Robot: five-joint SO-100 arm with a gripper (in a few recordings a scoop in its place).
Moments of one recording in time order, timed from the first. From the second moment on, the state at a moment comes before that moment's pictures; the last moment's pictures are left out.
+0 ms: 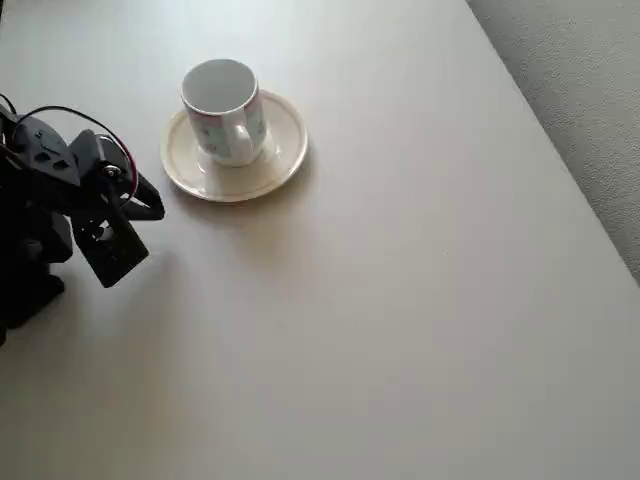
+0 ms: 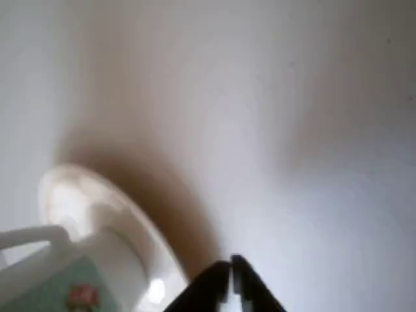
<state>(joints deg) -1.1 188.4 169.5 76.1 -4.4</state>
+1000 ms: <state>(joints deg) 1.1 188.5 170.6 71.3 -16.9</state>
